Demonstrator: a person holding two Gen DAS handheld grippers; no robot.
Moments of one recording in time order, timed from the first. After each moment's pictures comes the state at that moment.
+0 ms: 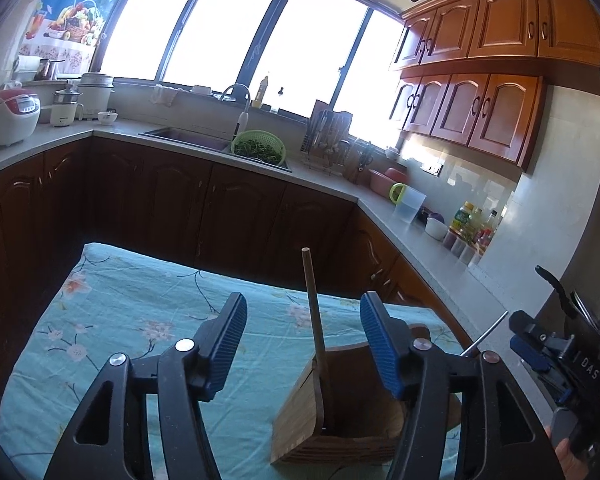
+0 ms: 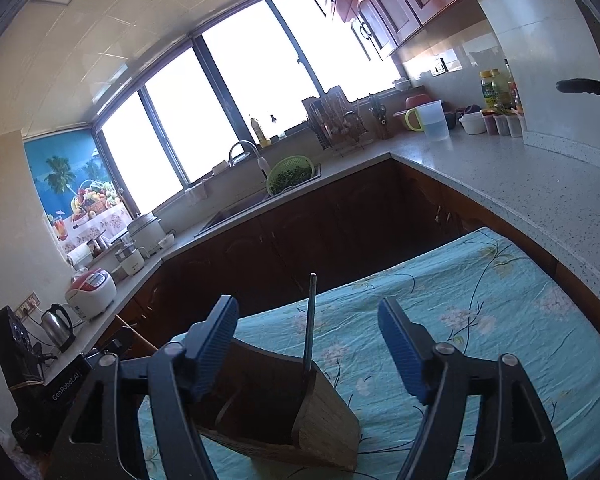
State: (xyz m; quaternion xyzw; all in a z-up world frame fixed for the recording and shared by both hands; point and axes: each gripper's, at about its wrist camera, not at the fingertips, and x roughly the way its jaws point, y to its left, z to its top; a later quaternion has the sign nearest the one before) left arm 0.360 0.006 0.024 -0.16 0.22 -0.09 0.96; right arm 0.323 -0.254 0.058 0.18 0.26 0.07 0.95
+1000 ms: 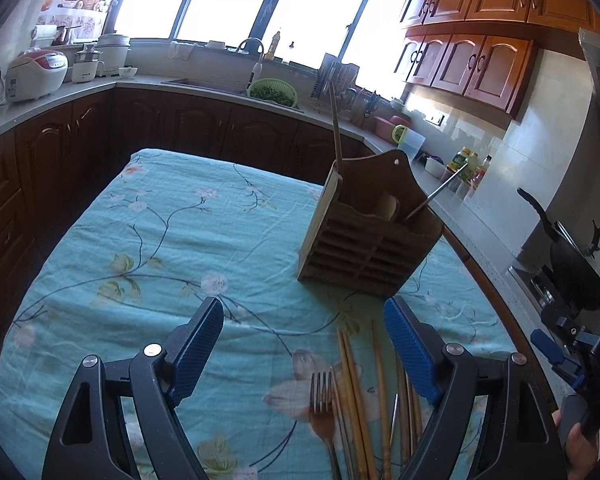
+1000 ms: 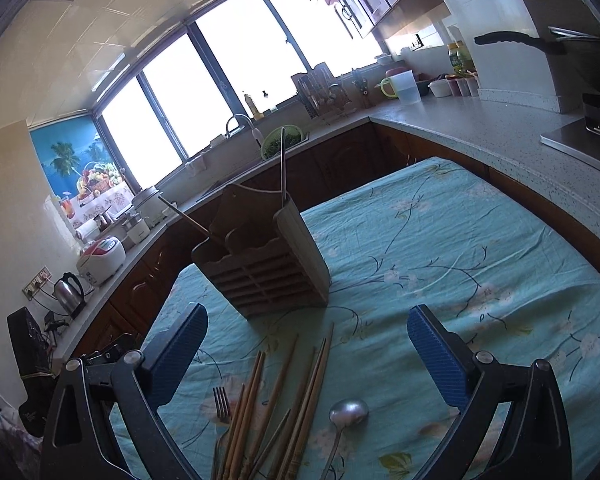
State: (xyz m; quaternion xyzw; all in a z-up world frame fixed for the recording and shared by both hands) left arm 0.183 0.027 -0.002 -0.16 0.31 -0.09 0.93; right arm 0.150 -0.265 0.014 0.18 0.31 0.06 0.93
